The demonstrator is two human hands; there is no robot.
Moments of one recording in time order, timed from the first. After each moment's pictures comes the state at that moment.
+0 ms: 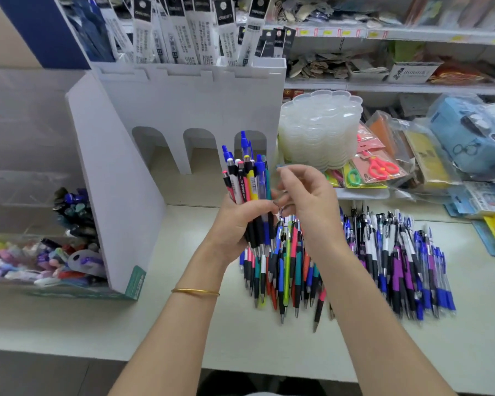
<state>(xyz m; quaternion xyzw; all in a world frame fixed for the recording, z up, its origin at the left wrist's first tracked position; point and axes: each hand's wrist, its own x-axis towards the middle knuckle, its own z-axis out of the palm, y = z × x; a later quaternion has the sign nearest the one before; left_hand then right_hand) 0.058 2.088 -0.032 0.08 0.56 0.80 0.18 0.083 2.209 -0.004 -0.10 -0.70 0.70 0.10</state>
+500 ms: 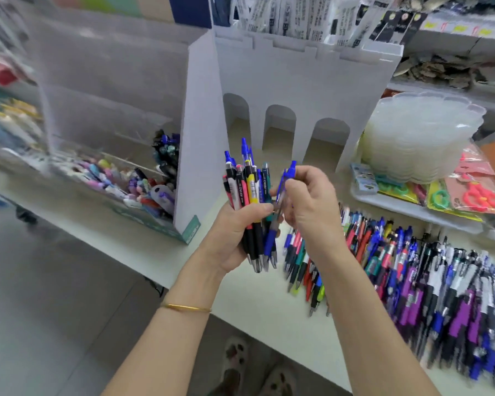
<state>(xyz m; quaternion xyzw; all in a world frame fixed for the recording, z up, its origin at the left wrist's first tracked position) 0.124 2.026 -0.030 -0.08 0.53 0.84 0.08 0.096 2.143 -0.001 0.01 -0.68 0.73 -0.06</state>
